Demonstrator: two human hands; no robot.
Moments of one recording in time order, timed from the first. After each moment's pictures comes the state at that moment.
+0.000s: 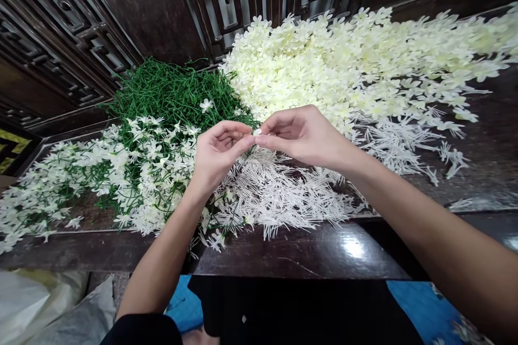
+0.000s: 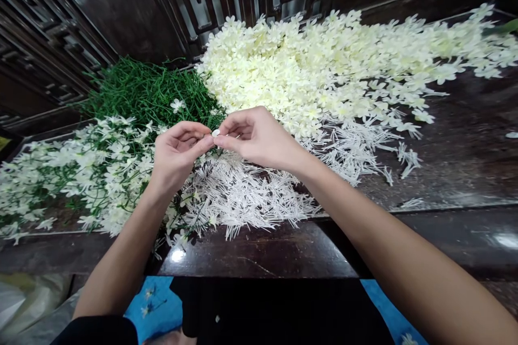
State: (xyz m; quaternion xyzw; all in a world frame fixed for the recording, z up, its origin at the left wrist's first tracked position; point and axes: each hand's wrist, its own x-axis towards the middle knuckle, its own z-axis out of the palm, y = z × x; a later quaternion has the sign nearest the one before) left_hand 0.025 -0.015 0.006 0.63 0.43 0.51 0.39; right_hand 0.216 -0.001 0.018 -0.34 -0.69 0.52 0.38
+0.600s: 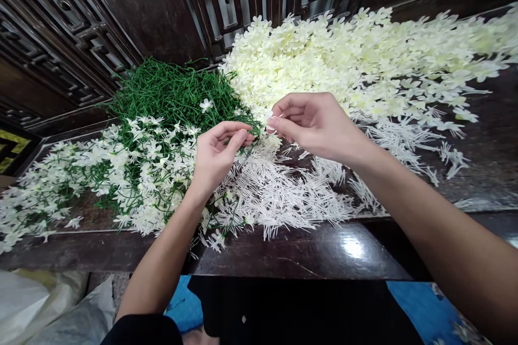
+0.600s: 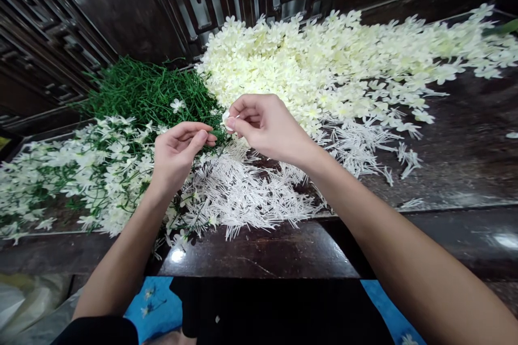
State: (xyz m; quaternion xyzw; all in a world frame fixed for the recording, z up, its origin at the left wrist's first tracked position) left_hand 0.028 -0.018 0.008 0.63 0.46 0.50 0.38; right_hand 0.224 0.003 0.026 -0.38 -0.69 0.47 0.41
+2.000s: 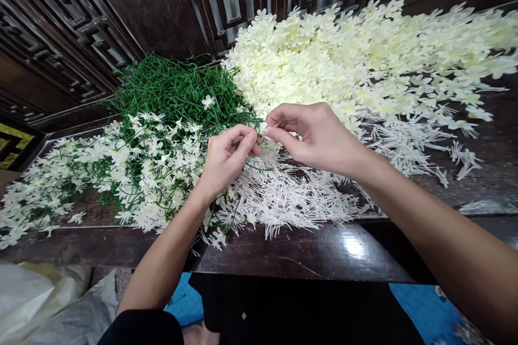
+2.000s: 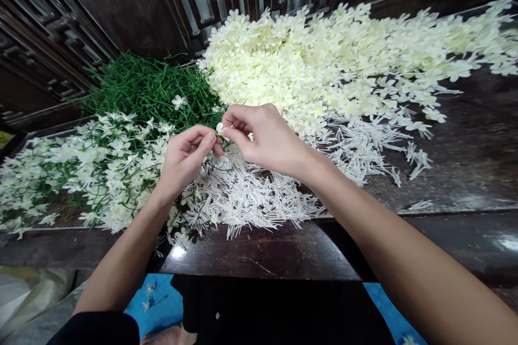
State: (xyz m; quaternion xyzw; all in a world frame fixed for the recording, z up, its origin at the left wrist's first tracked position) left_hand 0.029 -0.022 0.005 0.71 0.45 0.41 0.36; right_hand 0.217 -0.005 0.022 -0.39 -0.77 0.36 0.36
